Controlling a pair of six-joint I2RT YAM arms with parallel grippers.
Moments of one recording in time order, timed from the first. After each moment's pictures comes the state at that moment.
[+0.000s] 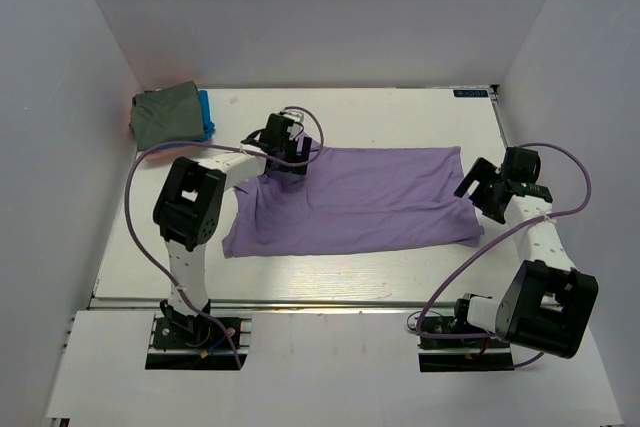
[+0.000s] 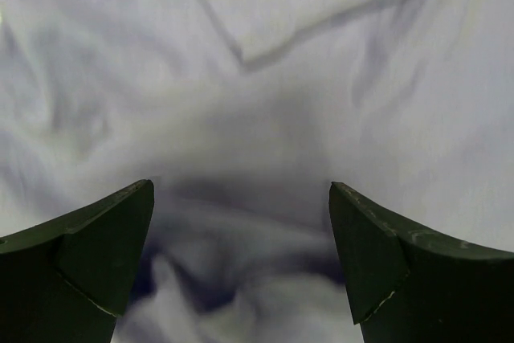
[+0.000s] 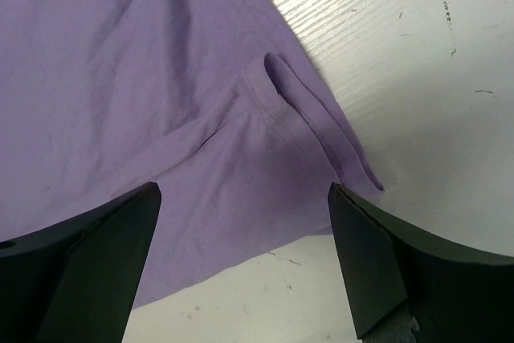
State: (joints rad) left arm -0.44 1.98 1.32 -0.18 -0.10 -0.13; right arm -0.23 1.23 0.82 -0.53 -0.10 0.35
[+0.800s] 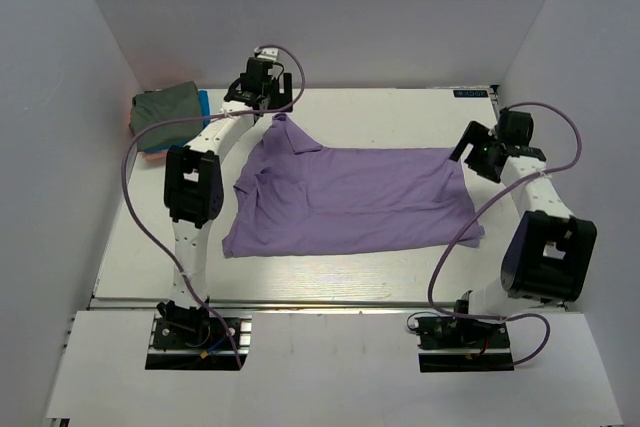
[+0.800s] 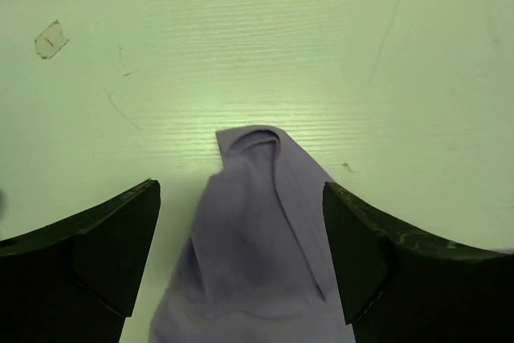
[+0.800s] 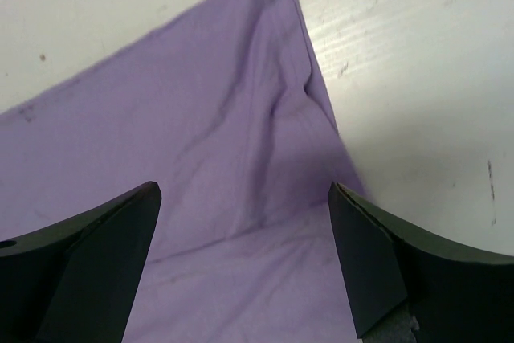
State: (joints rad) left arm -0.30 2.22 1.96 -0.34 -0.15 -0.15; right arm -0.16 1.49 1.09 -0.43 -0.13 0.32
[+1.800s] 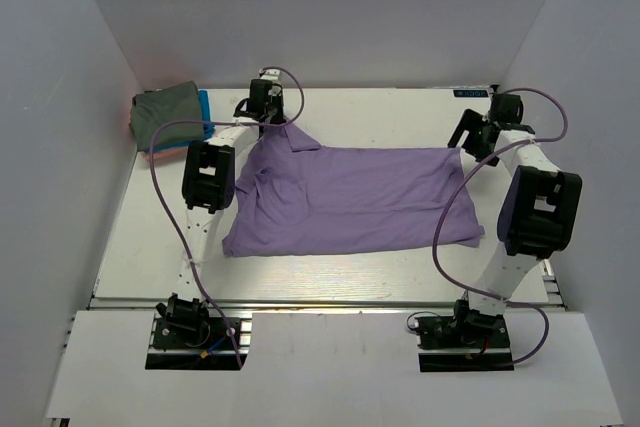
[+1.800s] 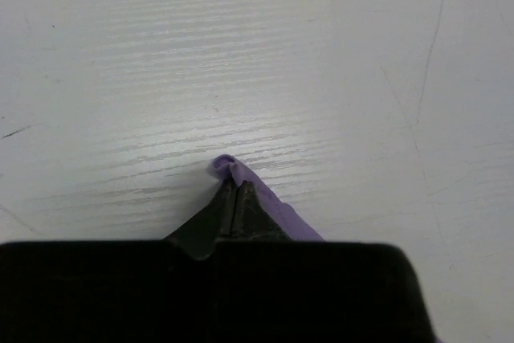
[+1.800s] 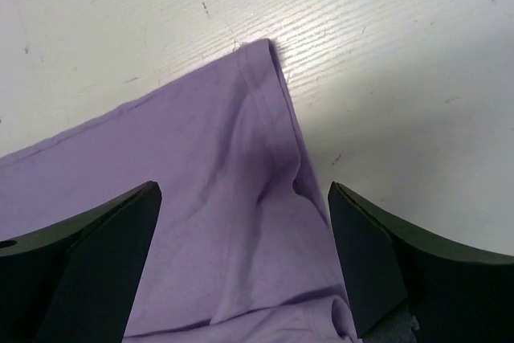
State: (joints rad) left arm -0.24 2.57 2.08 -0.06 0.01 -0.16; right arm -0.16 1.82 1.33 -0.40 -0.09 0.28
